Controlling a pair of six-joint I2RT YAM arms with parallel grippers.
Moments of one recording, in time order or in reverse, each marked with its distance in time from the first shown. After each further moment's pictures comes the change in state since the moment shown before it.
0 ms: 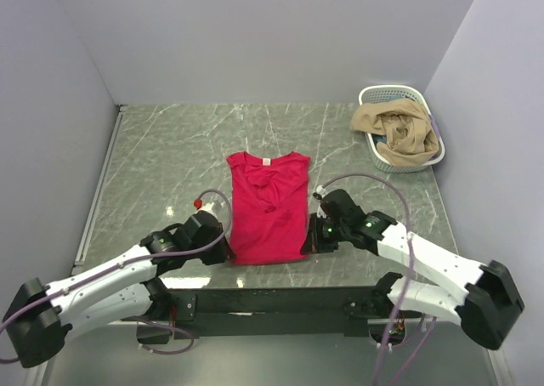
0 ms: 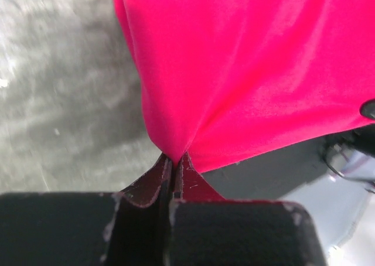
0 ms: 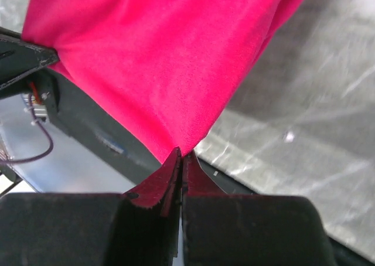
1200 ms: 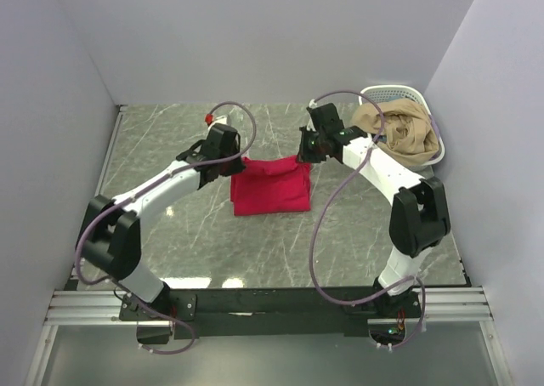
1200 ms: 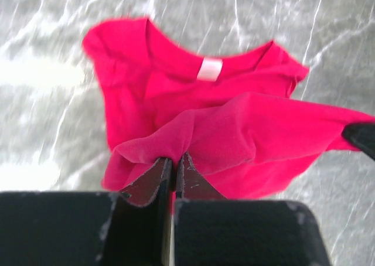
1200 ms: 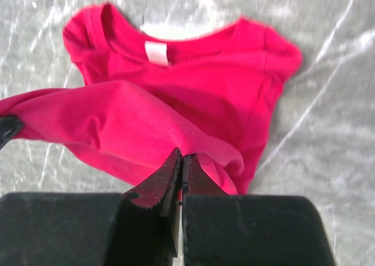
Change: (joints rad) left arm 0.304 0.666 0.704 0.107 -0.183 0.274; right arm -0.286 0.670 0.788 -0.018 0.186 -0.278
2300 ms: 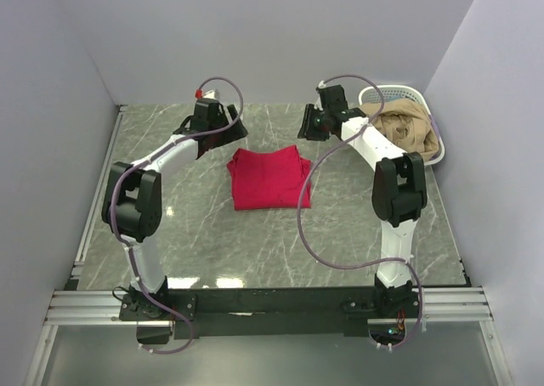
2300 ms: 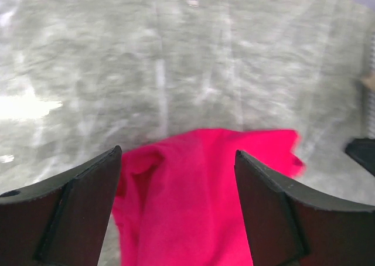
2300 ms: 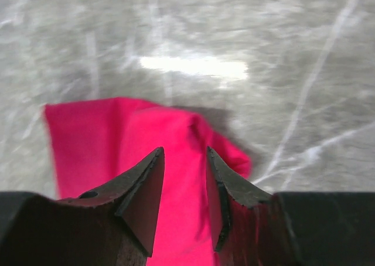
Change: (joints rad) left arm 0.225 0.363 0.275 0.206 0.186 0.102; right arm -0.145 0.352 0.333 0.069 -0.052 -0.029
